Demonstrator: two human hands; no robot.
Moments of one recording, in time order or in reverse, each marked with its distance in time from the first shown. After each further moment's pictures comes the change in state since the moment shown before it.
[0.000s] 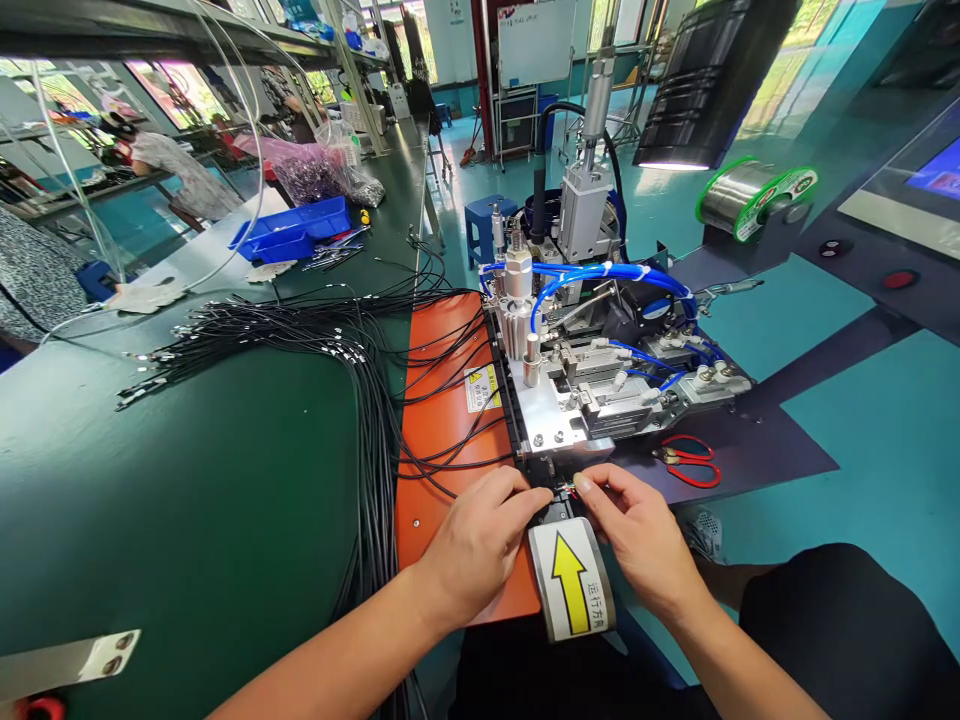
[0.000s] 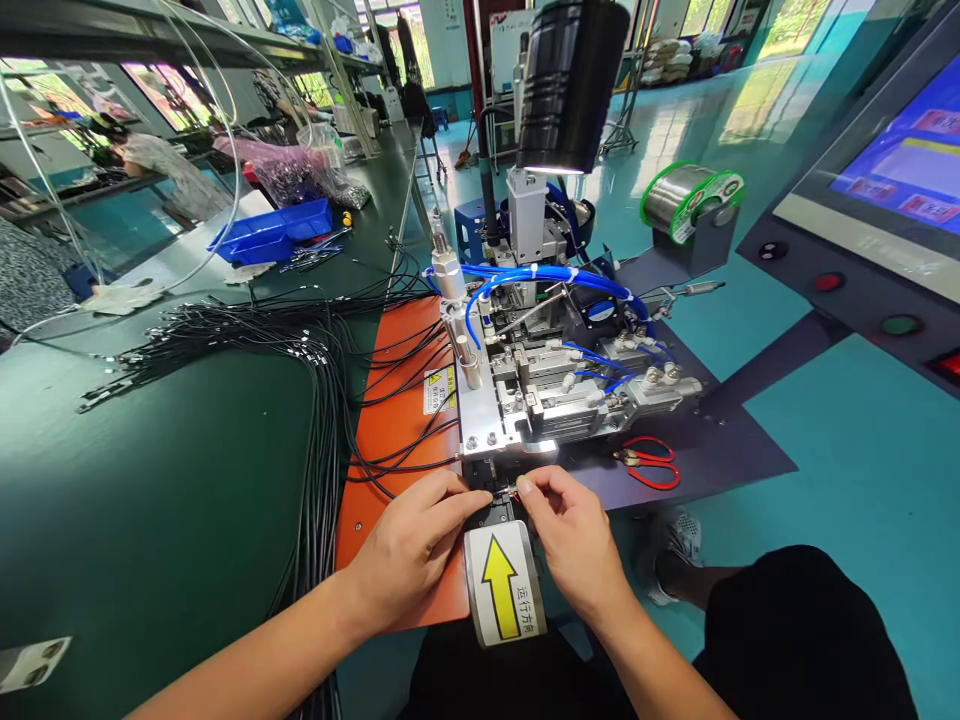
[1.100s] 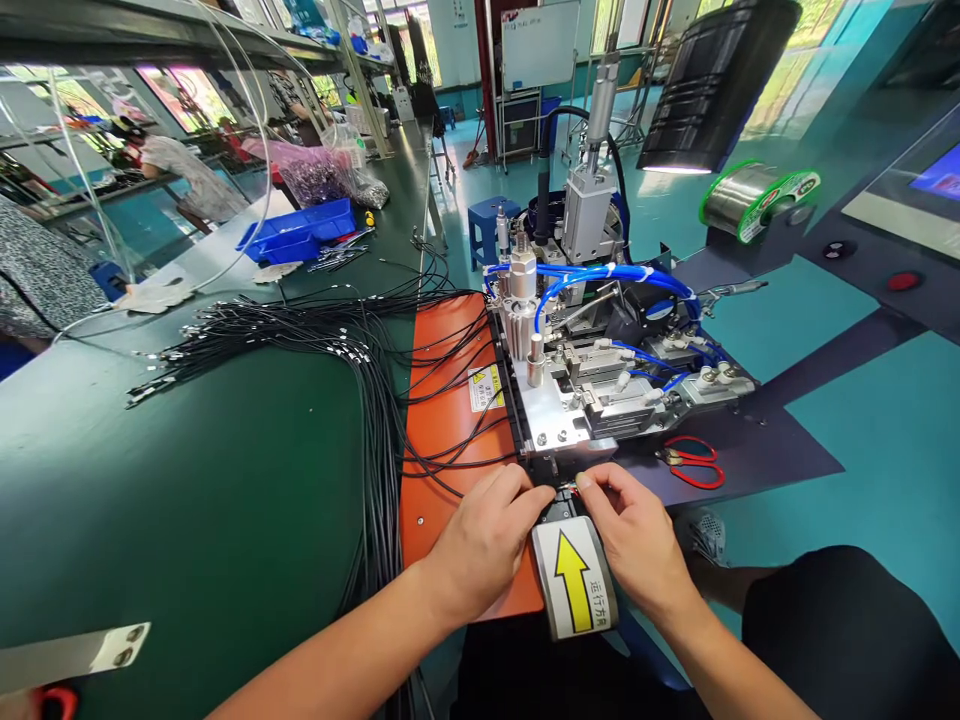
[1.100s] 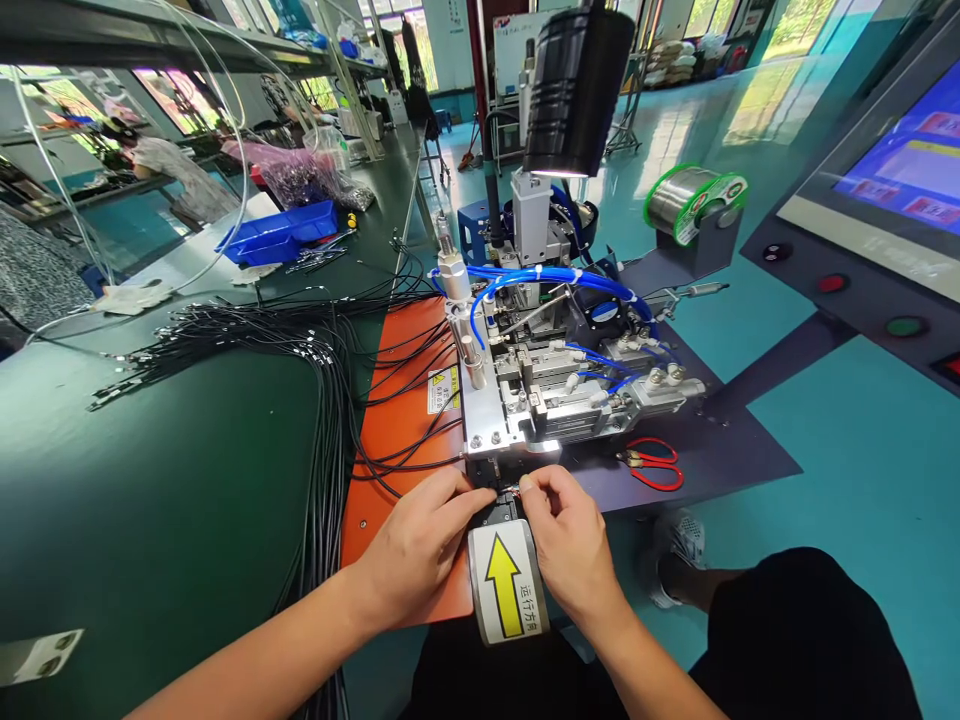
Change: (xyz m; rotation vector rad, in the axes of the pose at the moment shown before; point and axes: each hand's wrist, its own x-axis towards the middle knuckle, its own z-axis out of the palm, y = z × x) left_hand 0.002 0.003 0.001 0.092 -0.072 -0.005; right_hand -0.002 -0.003 0.011 -0.164 0.117 0.012
